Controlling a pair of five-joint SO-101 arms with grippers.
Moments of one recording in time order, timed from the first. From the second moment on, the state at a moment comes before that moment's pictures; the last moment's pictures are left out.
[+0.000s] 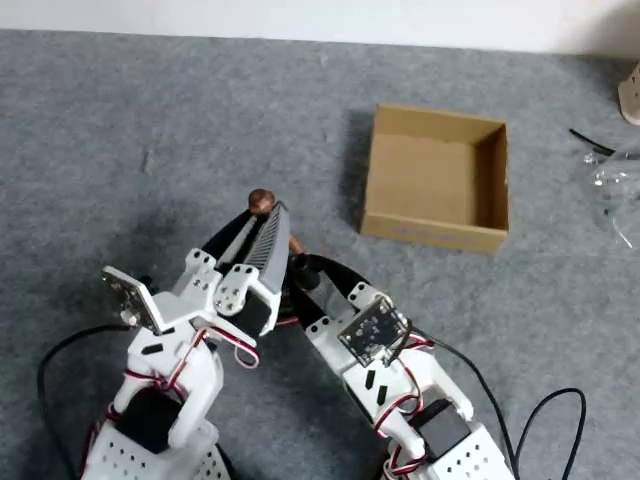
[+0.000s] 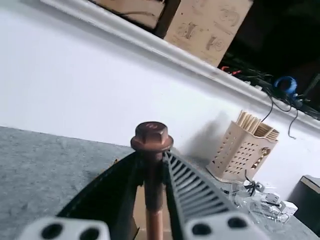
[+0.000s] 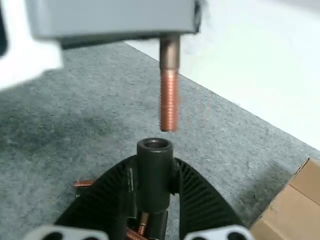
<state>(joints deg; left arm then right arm) 22.1 -103.3 86.6 16.1 27.9 -41.5 -104.1 95.9 22.7 15.2</state>
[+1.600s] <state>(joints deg) 29.0 -103.4 85.8 36.3 27.7 -41.4 -104.4 95.9 22.8 15.2</state>
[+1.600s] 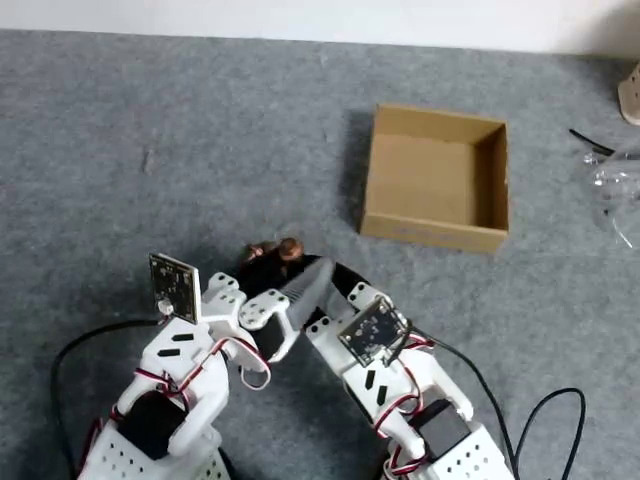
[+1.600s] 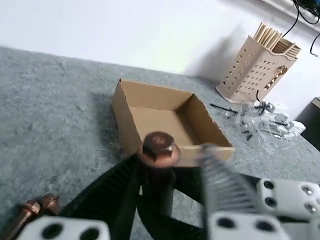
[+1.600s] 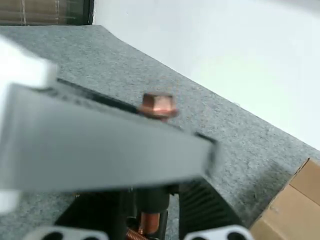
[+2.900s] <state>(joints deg) -1.9 -103.4 94.5 37.2 0.6 -28.0 -104.4 95.9 21.4 15.3</state>
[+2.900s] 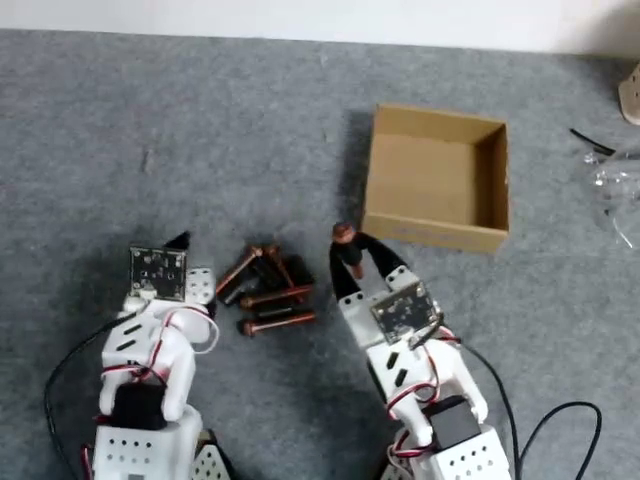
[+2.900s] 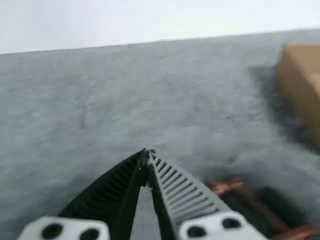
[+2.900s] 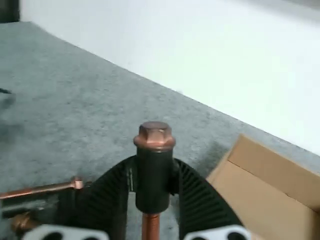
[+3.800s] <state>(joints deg) -8.4 -103.3 96.0 32.0 -5.1 -16.4 -72.2 79.9 20.2 13.0</state>
